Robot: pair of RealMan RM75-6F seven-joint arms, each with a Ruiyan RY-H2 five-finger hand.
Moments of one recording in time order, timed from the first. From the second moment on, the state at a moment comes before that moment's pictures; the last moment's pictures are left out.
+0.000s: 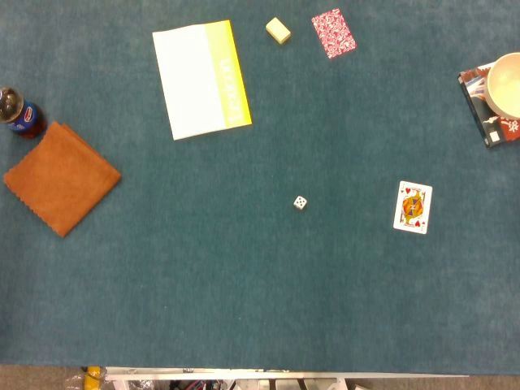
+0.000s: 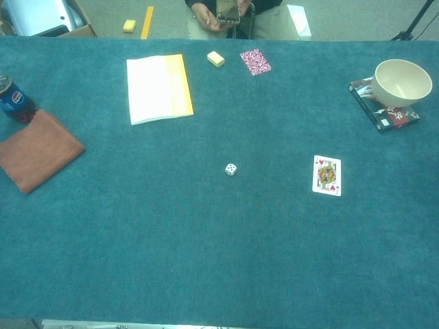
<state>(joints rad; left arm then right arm) -0.03 -0.89 -0.01 -1.82 1.62 1.58 0.10 0.05 -1.01 0.06 -2.14 -1.46 1.49 -0.24</state>
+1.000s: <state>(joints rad) -0.01 -0.86 -0.01 -1.83 1.63 1.61 0.10 0.30 -1.09 0.12 -2.21 -1.45 1.19 -0.37</state>
